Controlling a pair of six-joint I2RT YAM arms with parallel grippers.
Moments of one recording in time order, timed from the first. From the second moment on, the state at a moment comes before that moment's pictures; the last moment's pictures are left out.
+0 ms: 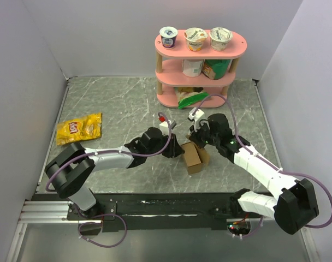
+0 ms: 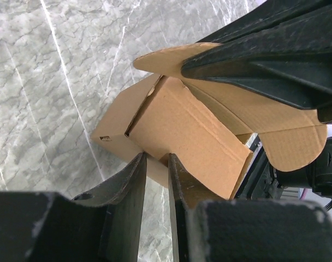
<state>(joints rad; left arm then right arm) -0.89 1.59 0.78 0.40 0.18 -0.60 0.49 1.12 0.77 -0.25 -0.27 -0.19</state>
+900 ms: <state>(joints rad) -0.83 1.28 0.58 0.40 0.14 -0.42 0.53 1.26 0.81 -0.16 -0.42 -0.17</state>
